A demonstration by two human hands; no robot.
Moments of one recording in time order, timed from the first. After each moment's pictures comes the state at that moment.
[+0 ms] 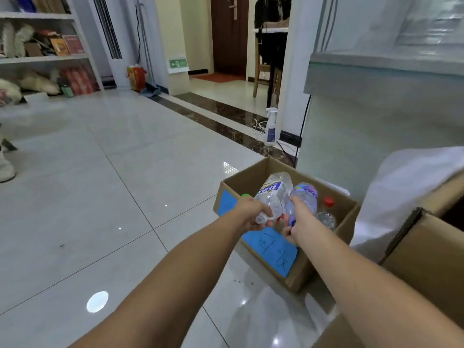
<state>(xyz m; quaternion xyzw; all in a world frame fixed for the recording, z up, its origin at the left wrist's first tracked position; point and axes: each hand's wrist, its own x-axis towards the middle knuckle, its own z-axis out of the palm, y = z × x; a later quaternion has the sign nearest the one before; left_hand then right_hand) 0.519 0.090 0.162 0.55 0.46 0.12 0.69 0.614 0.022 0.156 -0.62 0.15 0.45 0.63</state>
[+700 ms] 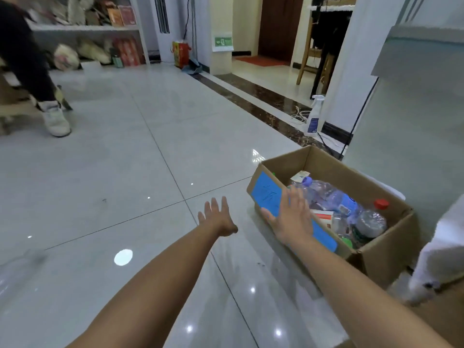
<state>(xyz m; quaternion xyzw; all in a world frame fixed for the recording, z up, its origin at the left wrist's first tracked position) 0.385 0.125 0.076 0.76 0.59 -0.08 0.25 0.537 0.045 0.095 -0.83 -0.55 0.04 0.09</state>
